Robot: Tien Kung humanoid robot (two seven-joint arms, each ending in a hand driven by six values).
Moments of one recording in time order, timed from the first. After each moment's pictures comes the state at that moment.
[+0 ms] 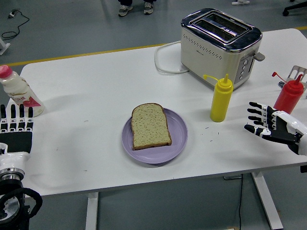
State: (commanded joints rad) left arm -0.02 0.00 -1.69 -1.55 0.09 0.11 -0.06; right arm -0.19 -0.47 1.38 1.78 -1.12 0.12 -0.07
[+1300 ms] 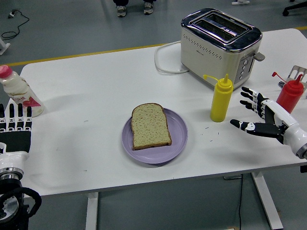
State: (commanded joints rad) left arm -0.02 0.00 -1.69 -1.55 0.09 0.11 -0.06; right arm -0.09 -0.42 1.27 1.78 -1.20 -0.05 0.00
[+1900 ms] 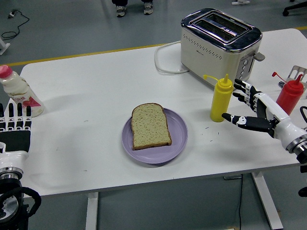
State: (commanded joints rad) left arm -0.02 0.00 -1.69 -1.55 0.09 0.11 -0.06; right arm -0.04 -0.38 1.23 1.78 -1.21 -0.12 0.01
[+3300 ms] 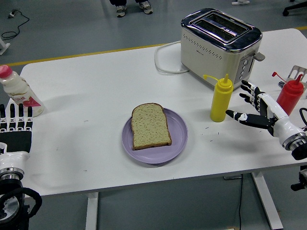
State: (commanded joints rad) left arm -0.02 0.00 -1.69 -1.55 0.09 0.11 -0.06; right arm 0.03 -0.35 1.20 1.62 -1.20 -0.18 0.01
